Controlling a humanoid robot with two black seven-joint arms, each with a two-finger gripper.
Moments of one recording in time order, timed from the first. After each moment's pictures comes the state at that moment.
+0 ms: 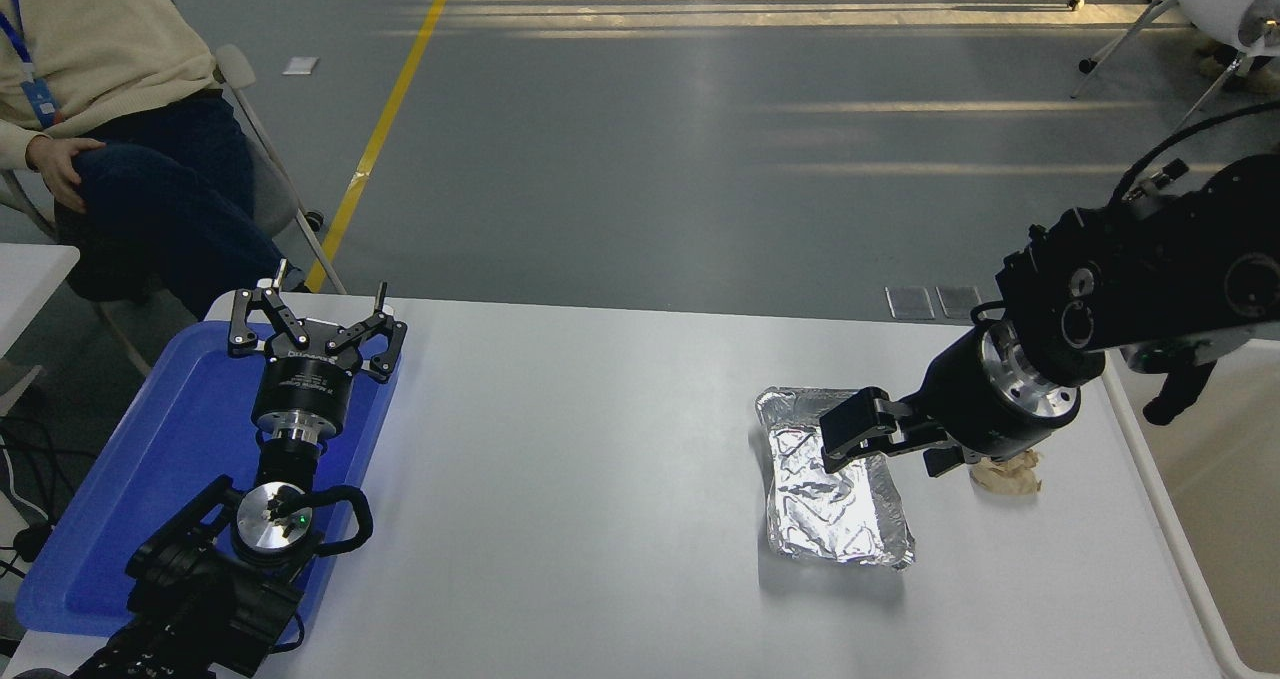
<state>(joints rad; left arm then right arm) -0.50 0.10 -1.16 -0.54 -0.09 -0.64 -0.36 2.09 -0.24 -1.32 1.65 -0.13 0.29 0.17</state>
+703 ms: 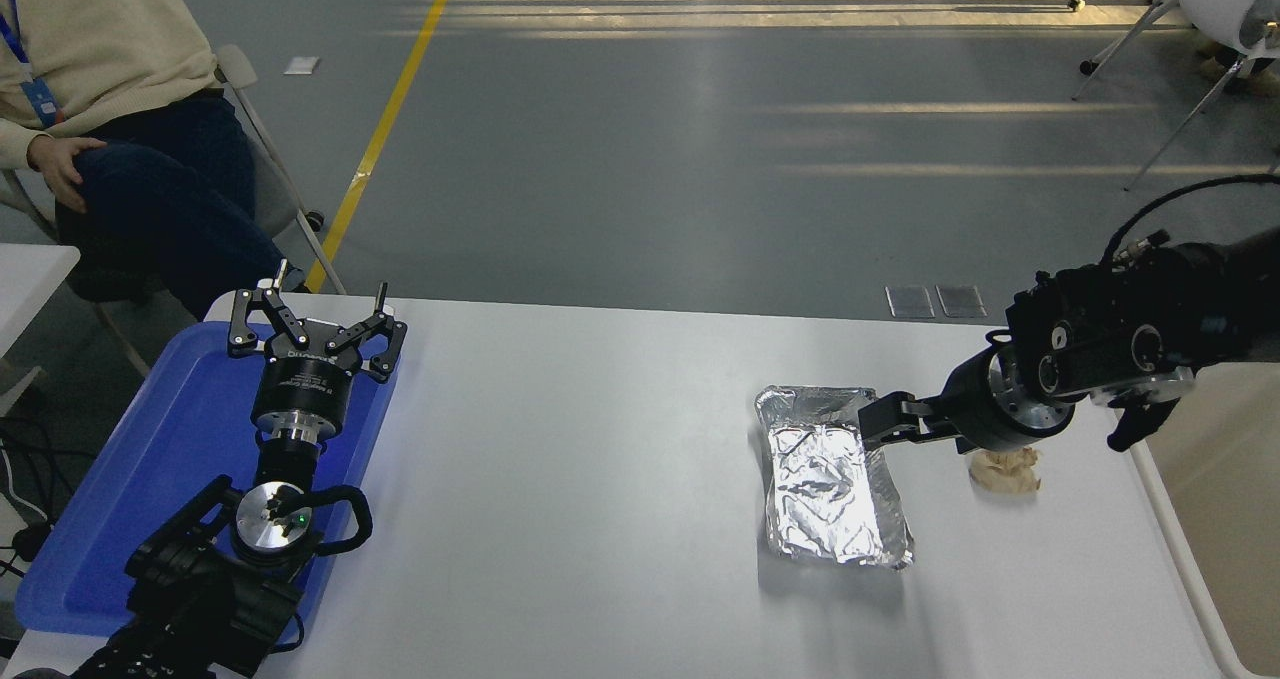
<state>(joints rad) -0.50 0.10 -1.16 -0.54 -0.09 -0.64 -0.36 1.69 -0.19 -1.35 1.31 -0.15 0.07 0.17</state>
